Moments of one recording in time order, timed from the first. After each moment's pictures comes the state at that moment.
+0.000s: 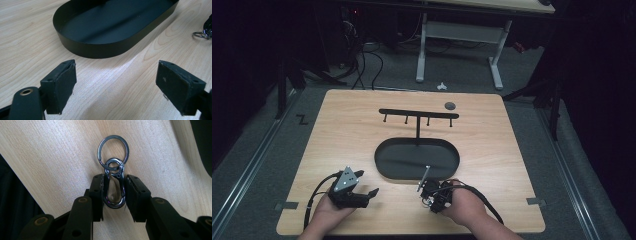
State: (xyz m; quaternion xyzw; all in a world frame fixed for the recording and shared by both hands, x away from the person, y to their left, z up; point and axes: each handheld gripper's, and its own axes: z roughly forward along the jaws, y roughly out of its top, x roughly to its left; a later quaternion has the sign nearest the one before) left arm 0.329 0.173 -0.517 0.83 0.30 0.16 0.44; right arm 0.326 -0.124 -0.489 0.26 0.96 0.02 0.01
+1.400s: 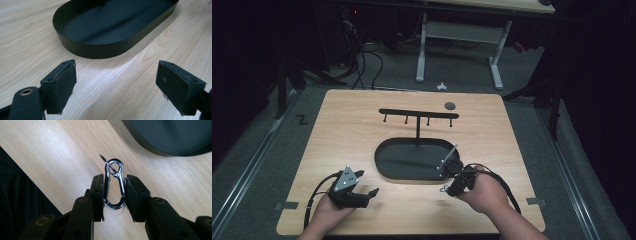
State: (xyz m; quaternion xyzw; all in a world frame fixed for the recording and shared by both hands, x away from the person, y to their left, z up) left arm 0.329 0.174 -0.517 0.83 0.30 0.16 0.44; right arm 0.344 -0.176 -0.427 0.35 0.93 0.06 0.02
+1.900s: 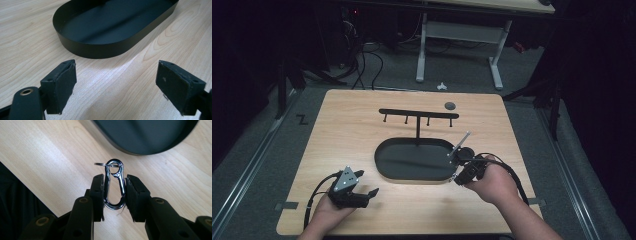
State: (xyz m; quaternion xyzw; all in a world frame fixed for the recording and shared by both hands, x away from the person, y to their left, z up) left arm 0.329 0.174 -0.517 0.83 0.30 0.16 0.44; right arm 0.358 -0.198 -0.400 0.40 0.91 0.07 0.03
